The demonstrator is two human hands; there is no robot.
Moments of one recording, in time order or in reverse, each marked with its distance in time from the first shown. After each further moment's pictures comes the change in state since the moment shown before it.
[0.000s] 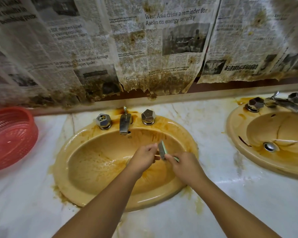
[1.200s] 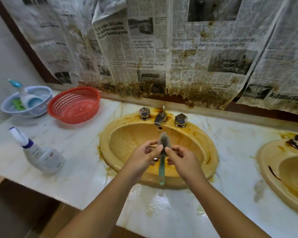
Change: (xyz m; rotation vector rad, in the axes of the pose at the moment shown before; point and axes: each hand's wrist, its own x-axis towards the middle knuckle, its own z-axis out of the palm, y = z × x) left_hand -0.165 0.023 -0.005 -0.386 0.362 0.175; right_hand -0.052 -0.054 -0.002 0.640 -0.183 -0.157
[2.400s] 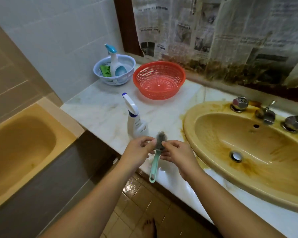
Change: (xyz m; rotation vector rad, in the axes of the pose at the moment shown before) left_hand -0.100 -0.054 -0.318 0.216 0.465 -0.069; right_hand -0.022 -0.006 0.341 0.187 -0.359 0.310
